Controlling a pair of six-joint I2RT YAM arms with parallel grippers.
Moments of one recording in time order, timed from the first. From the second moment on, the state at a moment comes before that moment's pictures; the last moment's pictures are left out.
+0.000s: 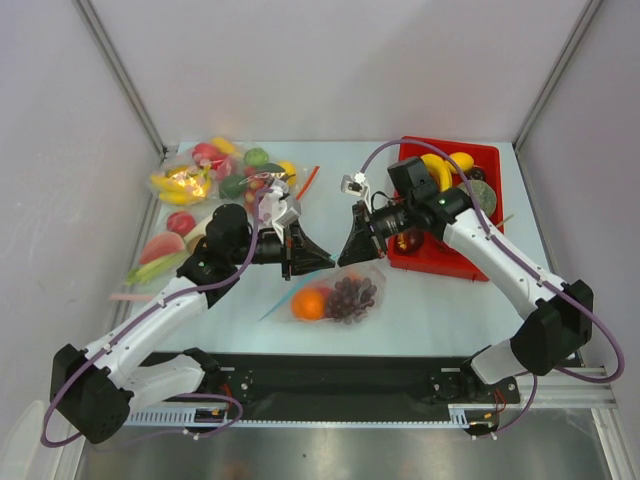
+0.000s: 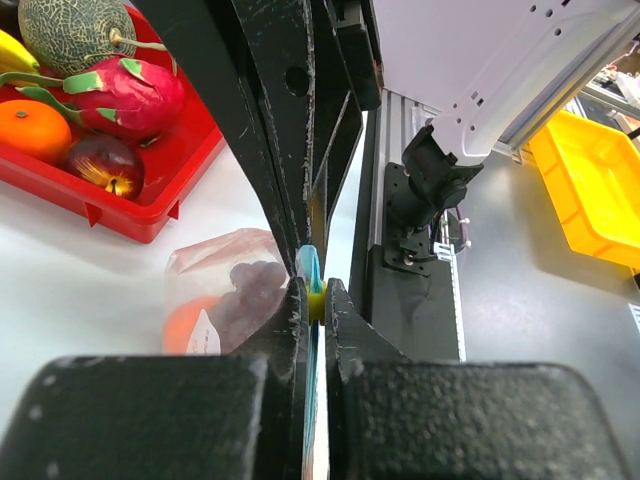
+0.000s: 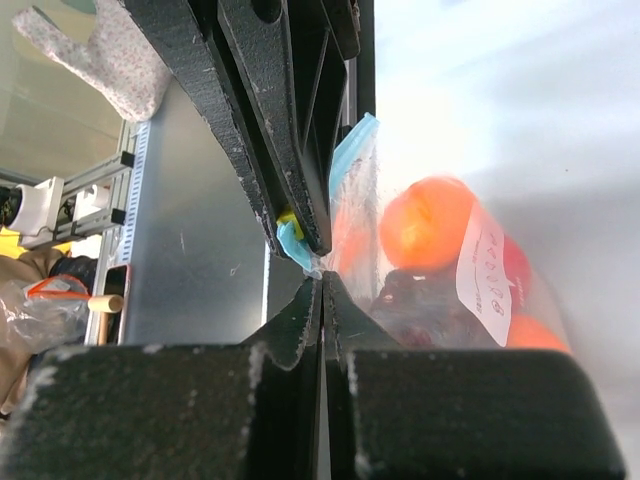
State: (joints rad) left arm -0.59 1.05 0.81 0.11 0.89 -0.23; right arm 0.56 1.47 1.39 -0.72 -1.12 -0.19
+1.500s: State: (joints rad) left arm -0.59 1.00 0.81 -0.08 0.79 -0.11; right arm 0.50 1.35 1.27 -0.48 -0.78 0.05
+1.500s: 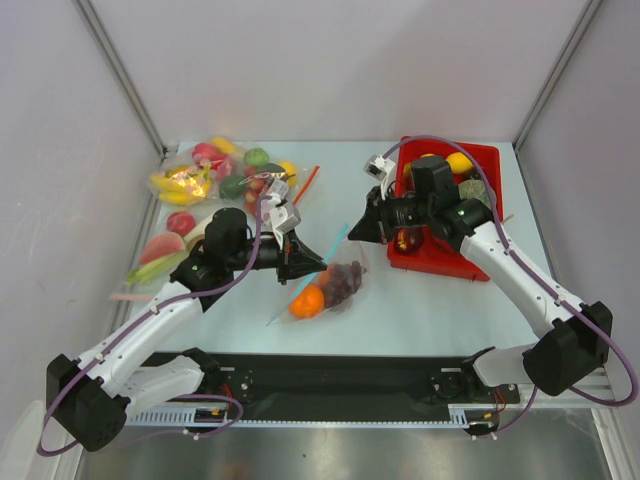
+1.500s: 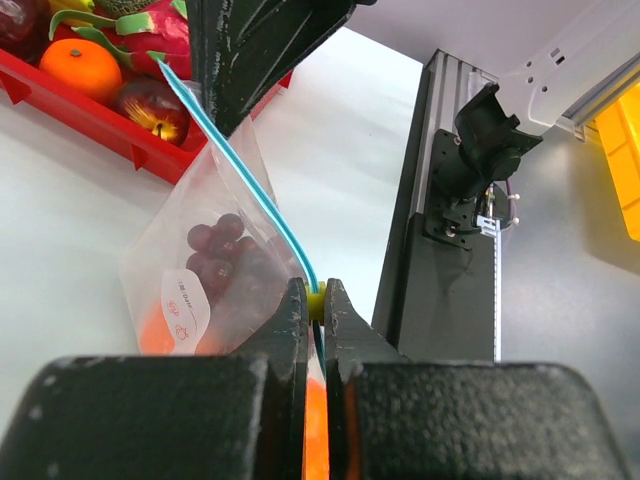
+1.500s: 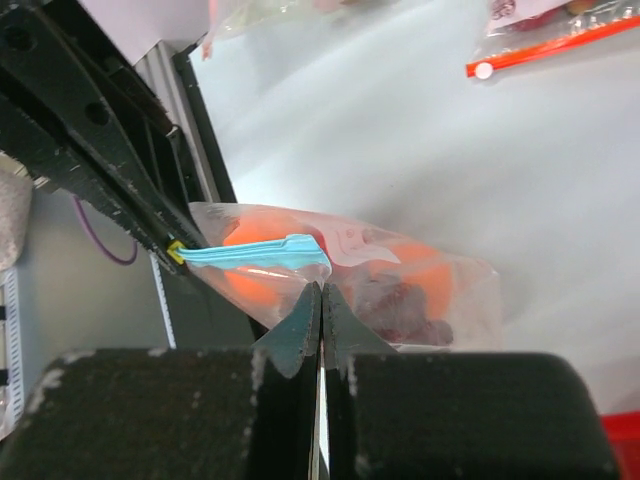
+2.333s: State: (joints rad) left arm -0.58 1.00 0.81 -0.12 0.73 -0.08; right arm 0.50 1.49 1.33 -0.42 -0.50 0.13
